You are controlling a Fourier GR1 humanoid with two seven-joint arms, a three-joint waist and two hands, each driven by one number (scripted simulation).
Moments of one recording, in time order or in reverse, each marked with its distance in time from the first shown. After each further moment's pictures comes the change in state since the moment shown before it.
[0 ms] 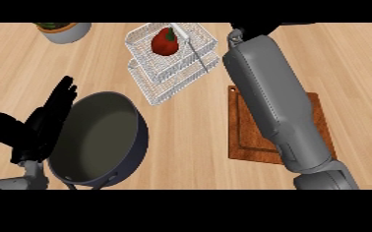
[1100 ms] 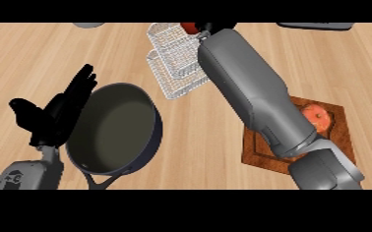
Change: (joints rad) left arm -0.103 -0.015 -0.067 0.032 0.006 -0.024 0.005; right arm -0.204 0.003 0.229 0.370 -0.226 0.412 -0.118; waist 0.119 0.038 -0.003
